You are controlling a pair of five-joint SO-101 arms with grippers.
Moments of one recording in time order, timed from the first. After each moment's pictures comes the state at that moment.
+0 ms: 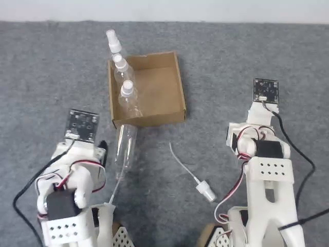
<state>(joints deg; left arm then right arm) -15.1 -81.8 66.7 75.6 -14.6 -0.4 -42.4 54.1 53.6 -4.7</state>
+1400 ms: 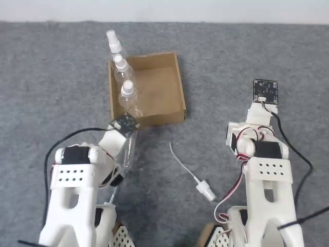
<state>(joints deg) -7.5 -46.7 63.4 80.5 -36.1 -0.4 -42.4 55.5 51.1 -4.7</state>
